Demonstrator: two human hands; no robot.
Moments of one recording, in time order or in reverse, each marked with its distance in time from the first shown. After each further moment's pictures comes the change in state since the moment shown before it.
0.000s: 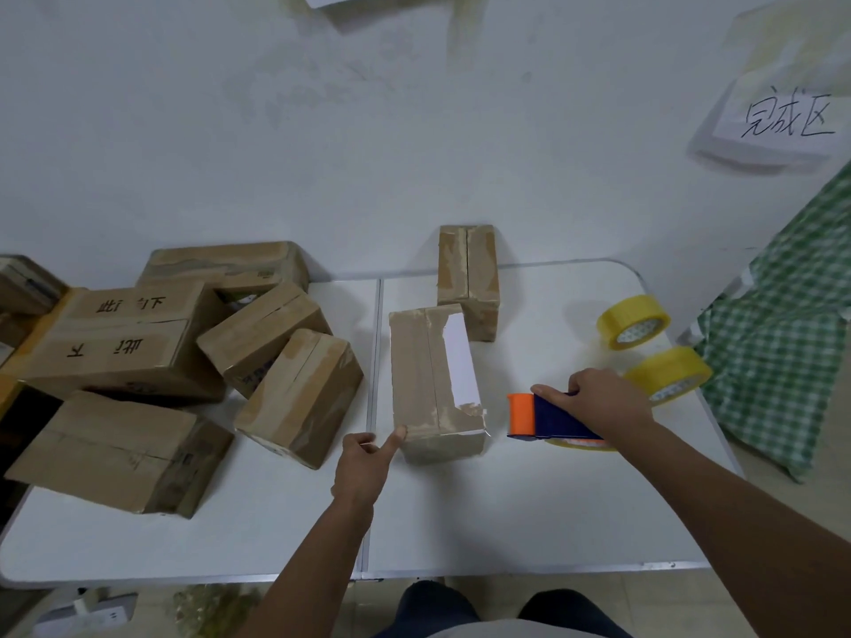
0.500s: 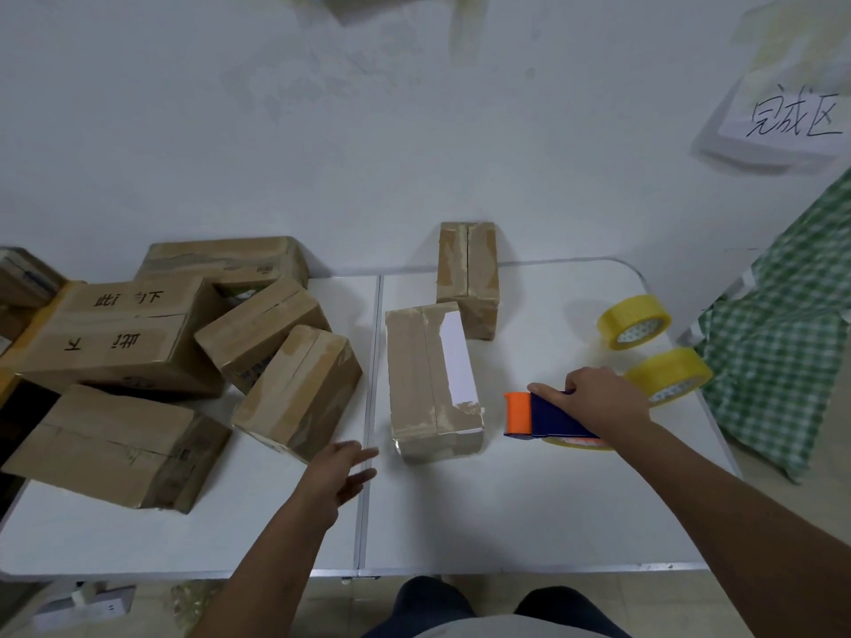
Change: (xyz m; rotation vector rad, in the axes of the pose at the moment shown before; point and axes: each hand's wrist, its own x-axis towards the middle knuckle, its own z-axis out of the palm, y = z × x) left_hand 0.005 -0.002 -0.042 -0.329 -0.173 -0.253; right_hand 0.002 -0.002 0.001 -0.010 0.015 -0.024
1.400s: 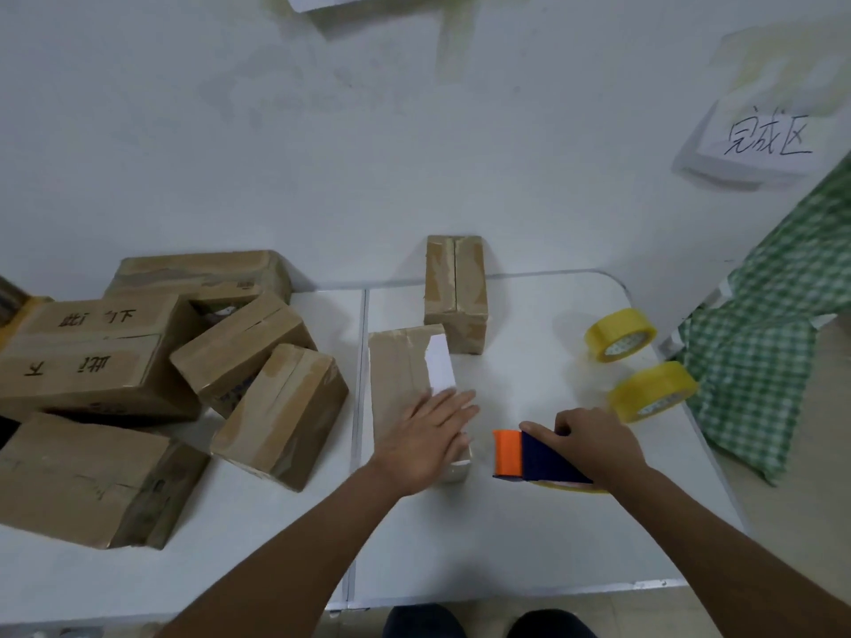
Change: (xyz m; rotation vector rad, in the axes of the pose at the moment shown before) left_hand 0.020 0.035 0.102 1.485 -0.247 1.315; right_hand -0.024 0.000 0.012 0.054 -0.033 -0.004
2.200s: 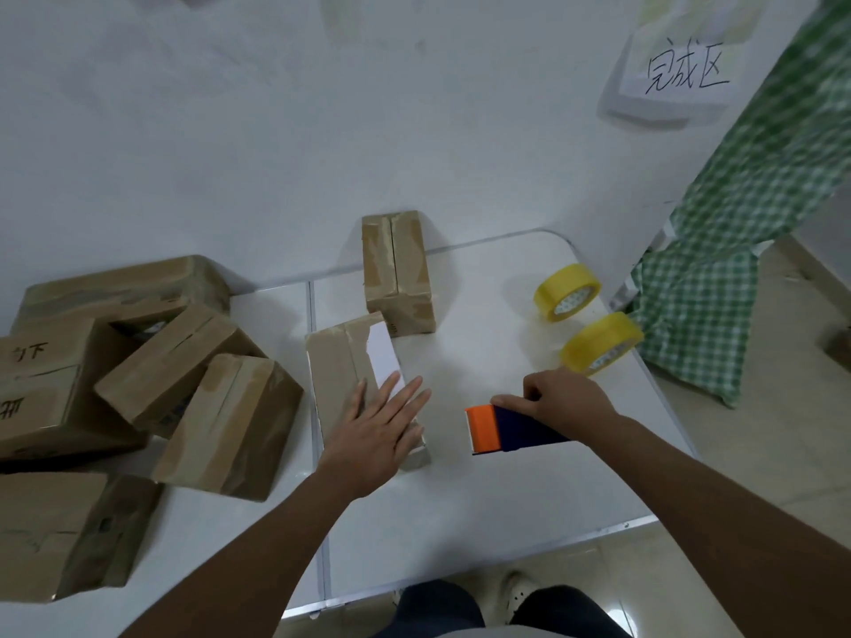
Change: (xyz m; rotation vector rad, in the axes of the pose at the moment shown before) left_hand 0.000 -0.009 0.023 0.269 -0.062 -0.009; right_hand 0.003 0.034 -0.008 0.142 -0.096 -0.024
